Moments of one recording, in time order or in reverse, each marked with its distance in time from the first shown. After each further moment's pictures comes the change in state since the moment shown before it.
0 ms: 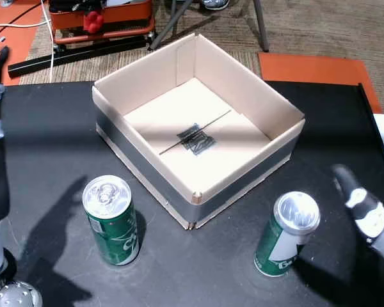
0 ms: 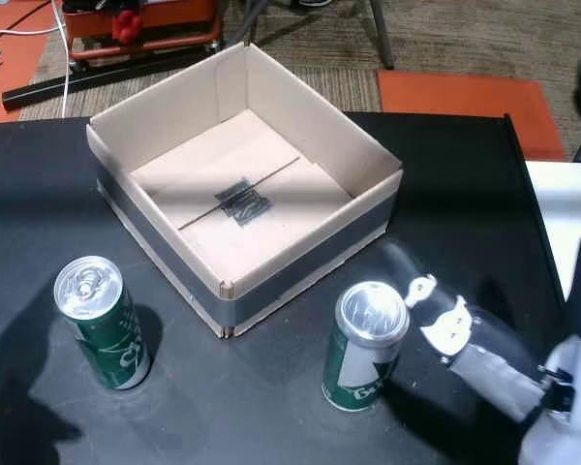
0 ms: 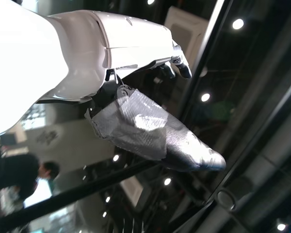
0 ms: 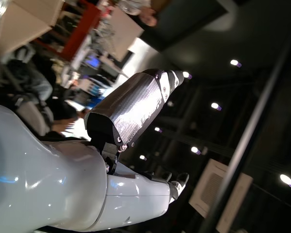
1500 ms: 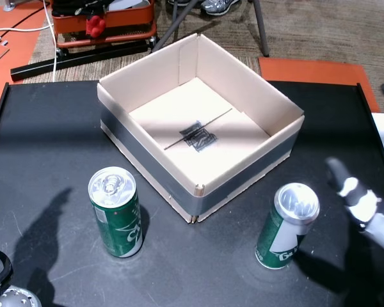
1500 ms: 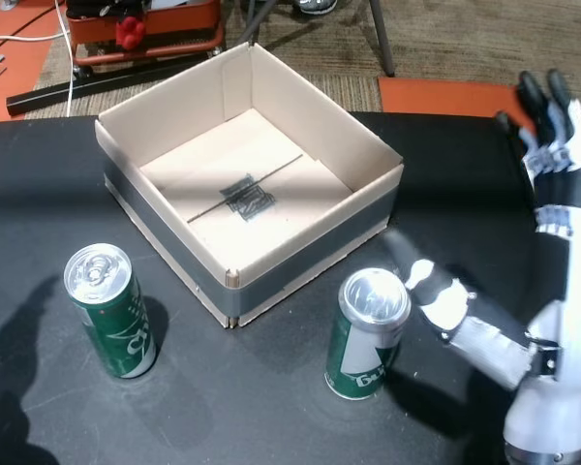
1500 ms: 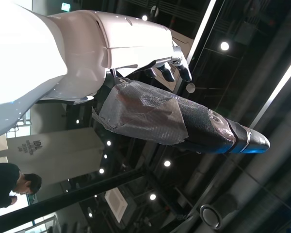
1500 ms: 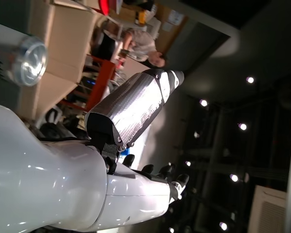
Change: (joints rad) left arm 0.053 -0.027 -0.003 -0.088 0.024 0.104 0.110; right arm -0.132 -0.014 0.082 0.325 0.291 0.094 0.310
